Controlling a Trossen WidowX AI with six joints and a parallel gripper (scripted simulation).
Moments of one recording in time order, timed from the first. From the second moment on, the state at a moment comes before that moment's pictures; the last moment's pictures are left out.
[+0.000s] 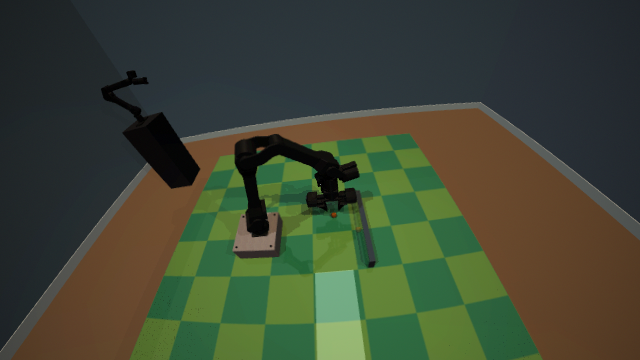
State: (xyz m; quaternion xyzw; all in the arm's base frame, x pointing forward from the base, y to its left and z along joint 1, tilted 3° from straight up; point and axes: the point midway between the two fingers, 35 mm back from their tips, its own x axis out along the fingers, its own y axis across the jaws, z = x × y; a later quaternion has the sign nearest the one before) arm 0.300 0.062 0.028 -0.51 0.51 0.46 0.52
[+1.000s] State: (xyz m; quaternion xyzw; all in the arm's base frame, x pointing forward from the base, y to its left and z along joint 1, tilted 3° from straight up) arm 0.305 0.062 -0.013 -0.51 0.51 0.46 0.52
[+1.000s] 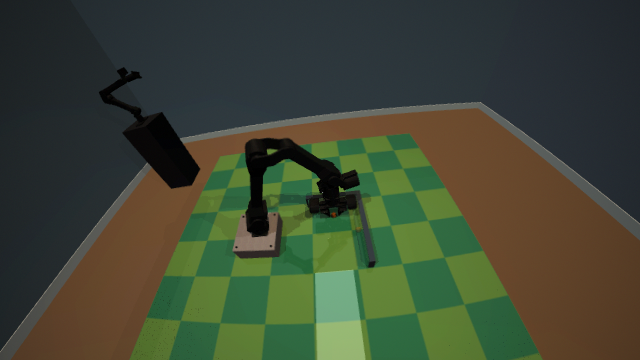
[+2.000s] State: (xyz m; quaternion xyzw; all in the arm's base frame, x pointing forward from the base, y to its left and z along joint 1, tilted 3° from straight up) arm 0.299 0.066 0.096 -0.51 0.51 0.46 0.51
